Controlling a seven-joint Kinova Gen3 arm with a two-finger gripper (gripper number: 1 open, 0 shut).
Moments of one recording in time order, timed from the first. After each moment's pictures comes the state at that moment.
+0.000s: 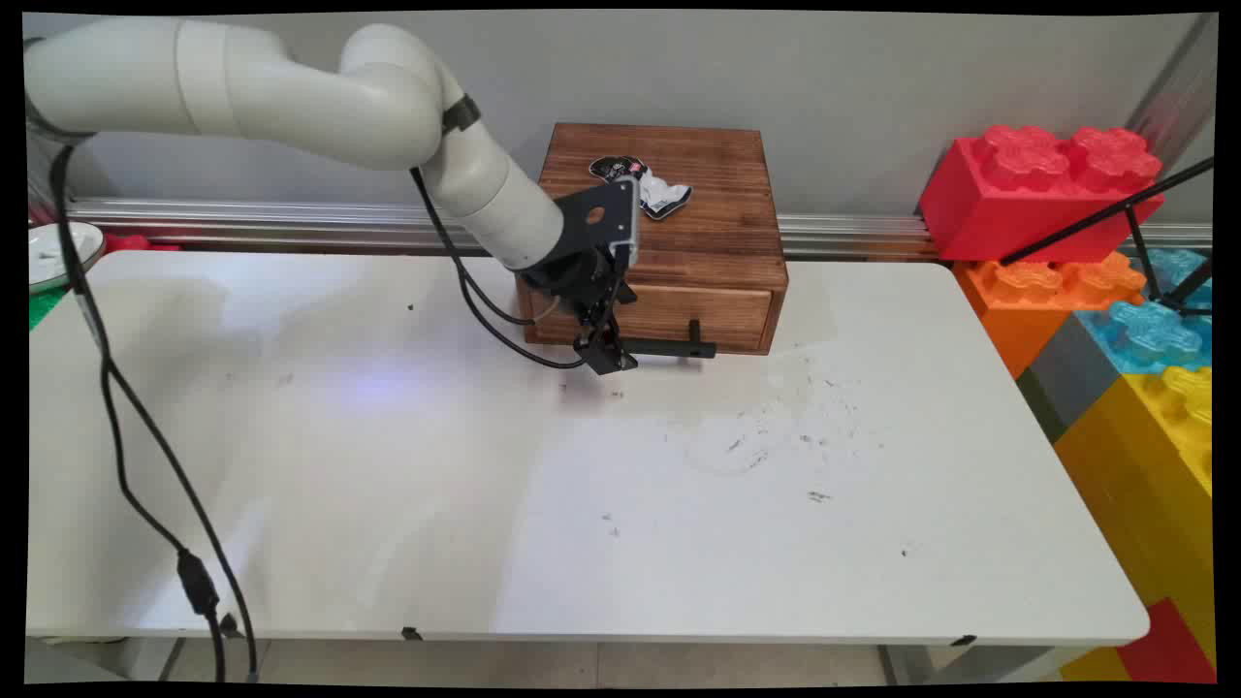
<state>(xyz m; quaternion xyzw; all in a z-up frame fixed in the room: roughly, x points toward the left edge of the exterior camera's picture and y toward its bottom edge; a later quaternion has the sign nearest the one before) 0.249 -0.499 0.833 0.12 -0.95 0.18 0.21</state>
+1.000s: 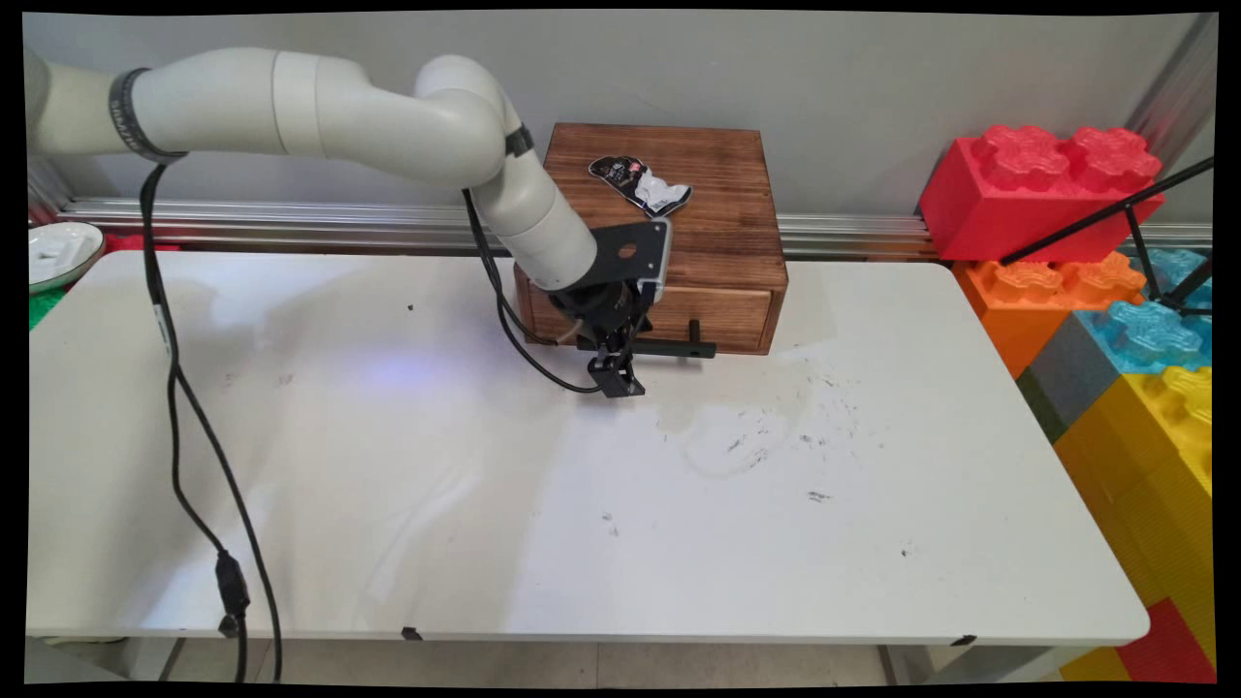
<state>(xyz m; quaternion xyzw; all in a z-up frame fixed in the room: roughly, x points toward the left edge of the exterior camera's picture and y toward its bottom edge) 0.224 -0.522 0.801 0.08 -0.97 0.15 0.17</state>
